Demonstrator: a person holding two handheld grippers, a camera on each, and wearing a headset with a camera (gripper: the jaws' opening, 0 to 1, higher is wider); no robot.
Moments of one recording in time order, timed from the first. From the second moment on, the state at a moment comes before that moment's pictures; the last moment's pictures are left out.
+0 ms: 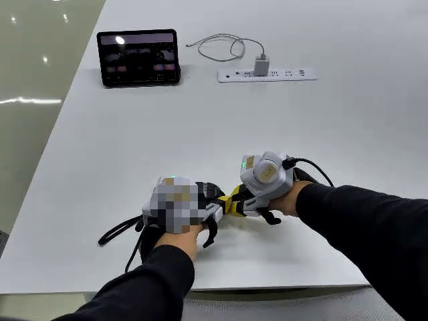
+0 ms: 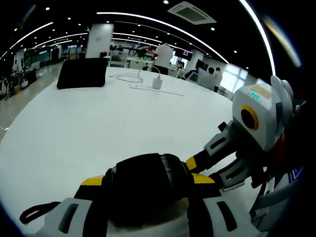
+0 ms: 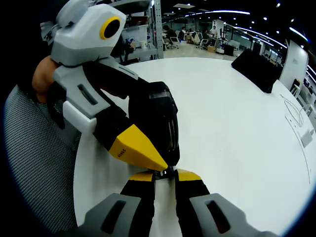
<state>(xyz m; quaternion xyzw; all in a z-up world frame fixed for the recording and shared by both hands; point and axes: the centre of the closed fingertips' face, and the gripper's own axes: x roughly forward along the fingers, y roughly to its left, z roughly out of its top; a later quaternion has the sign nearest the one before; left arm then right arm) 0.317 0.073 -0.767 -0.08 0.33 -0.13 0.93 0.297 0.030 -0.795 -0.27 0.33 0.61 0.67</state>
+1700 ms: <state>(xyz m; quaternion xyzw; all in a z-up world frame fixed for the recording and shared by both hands) 0.315 0.070 -0.767 -0.08 0.34 -0.15 0.92 0.305 0.031 -0.778 -0.22 0.32 0.60 0.70</state>
